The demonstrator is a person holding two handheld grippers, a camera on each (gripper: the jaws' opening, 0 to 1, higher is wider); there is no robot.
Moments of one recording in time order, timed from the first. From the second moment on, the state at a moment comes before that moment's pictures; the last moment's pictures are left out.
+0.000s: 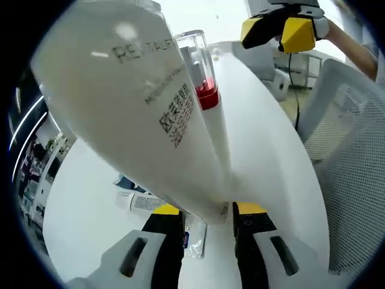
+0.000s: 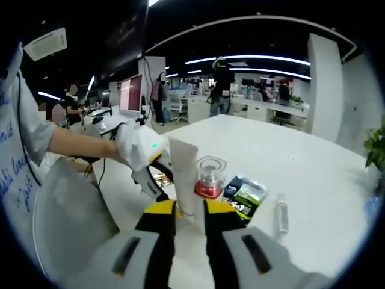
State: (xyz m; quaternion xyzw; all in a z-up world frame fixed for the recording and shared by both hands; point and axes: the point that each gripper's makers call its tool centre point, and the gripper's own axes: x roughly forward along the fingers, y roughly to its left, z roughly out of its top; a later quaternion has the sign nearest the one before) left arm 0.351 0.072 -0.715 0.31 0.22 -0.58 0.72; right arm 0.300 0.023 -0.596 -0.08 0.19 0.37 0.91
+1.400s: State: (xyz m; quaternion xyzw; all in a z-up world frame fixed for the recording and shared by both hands) left arm 0.337 0.167 -0.651 0.22 0.25 -0.43 0.84; right arm 0.298 0.021 -0.601 -0.07 0.21 0.35 0.91
